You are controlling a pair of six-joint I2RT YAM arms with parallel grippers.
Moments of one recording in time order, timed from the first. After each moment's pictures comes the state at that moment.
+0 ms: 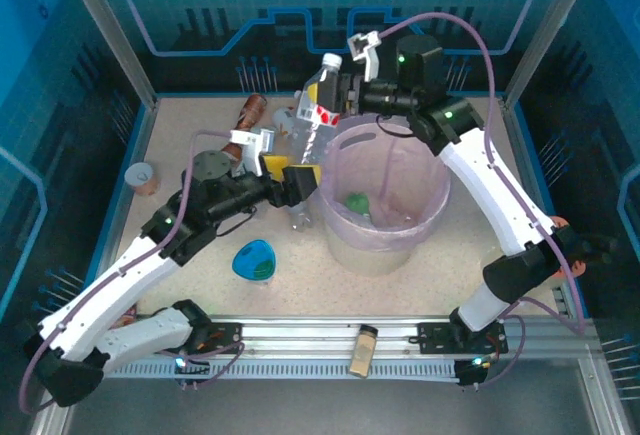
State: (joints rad) left arm -0.63 0.95 1.01 -0.22 0.21 -0.58; right arm 0.49 1.61 1.89 -0.49 -0.67 0.53
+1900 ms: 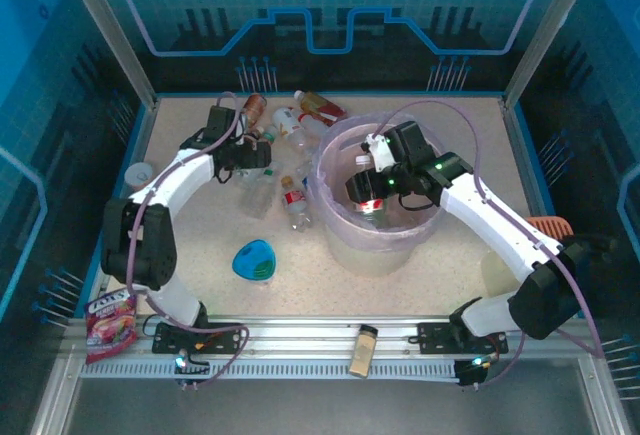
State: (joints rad) left arm -0.13 1.69 1.26 -0.49 0.01 -0.21; right arm 0.52 1.39 1.24 -0.76 -0.25 0.17
